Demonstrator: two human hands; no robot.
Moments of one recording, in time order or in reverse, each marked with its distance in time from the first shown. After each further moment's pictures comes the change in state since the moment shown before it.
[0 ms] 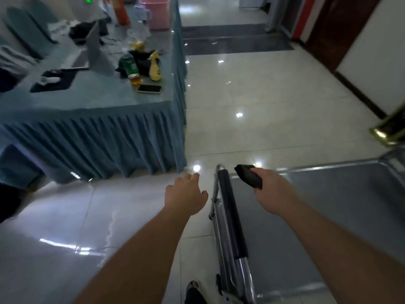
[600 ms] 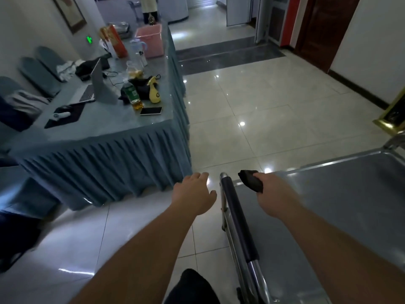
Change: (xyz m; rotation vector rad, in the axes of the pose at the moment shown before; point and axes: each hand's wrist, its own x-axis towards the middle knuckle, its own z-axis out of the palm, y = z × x) left_hand -0.004 0.016 -0.038 0.111 0.041 0.120; right_hand -0.019 -0.006 -0.002 0.018 0.033 0.077
